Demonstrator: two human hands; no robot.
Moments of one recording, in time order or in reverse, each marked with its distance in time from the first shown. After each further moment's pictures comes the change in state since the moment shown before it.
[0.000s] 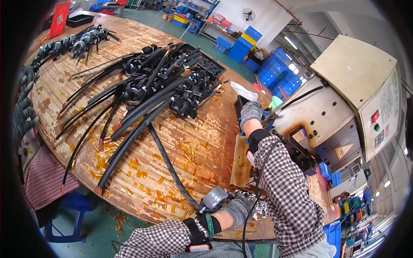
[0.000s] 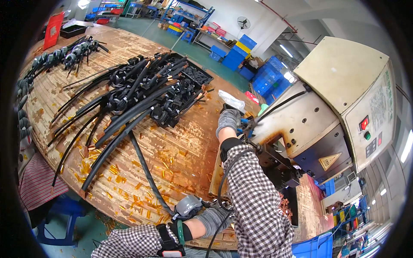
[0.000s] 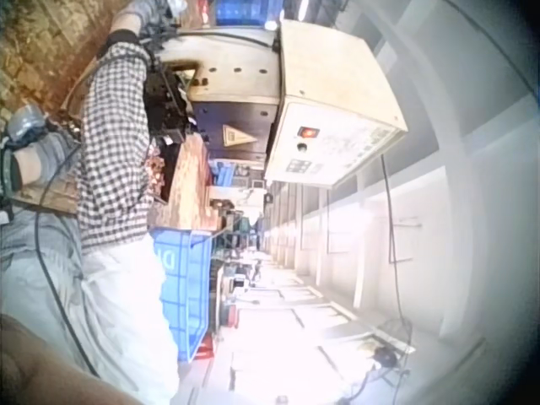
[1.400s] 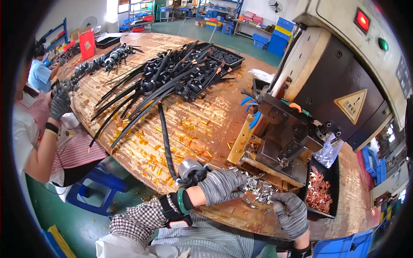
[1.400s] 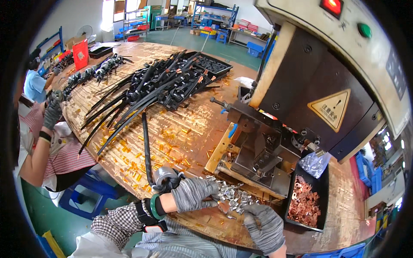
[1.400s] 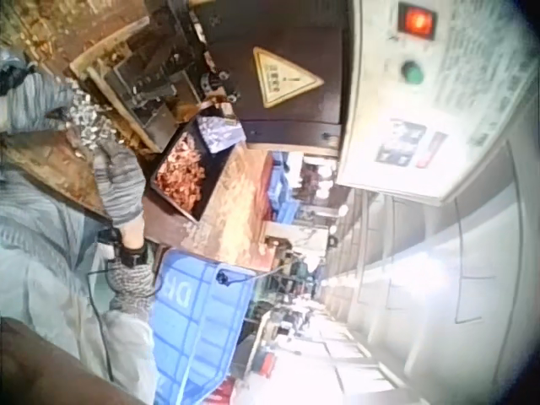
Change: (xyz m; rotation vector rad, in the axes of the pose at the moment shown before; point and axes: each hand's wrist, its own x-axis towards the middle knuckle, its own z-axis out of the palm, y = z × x) left_hand -0.011 0.056 -0.038 0.363 0.062 -0.125; right_hand -0.364 0.099 0.166 1.742 0.228 -0.306
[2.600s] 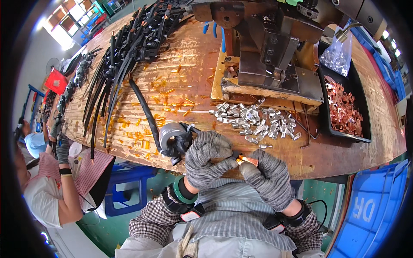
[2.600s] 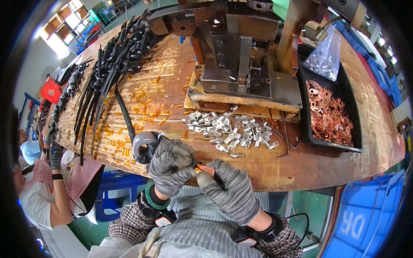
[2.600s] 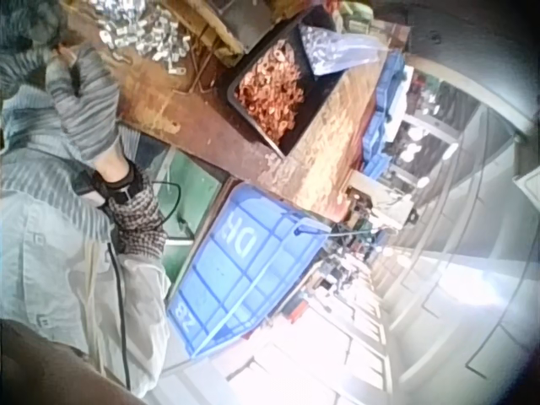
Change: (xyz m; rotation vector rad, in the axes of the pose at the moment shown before) left_hand -0.045 0.020 0.029 -0.399 0.394 0.065; right_hand -0.021 -0.015 0.084 0.700 0.086 0.218
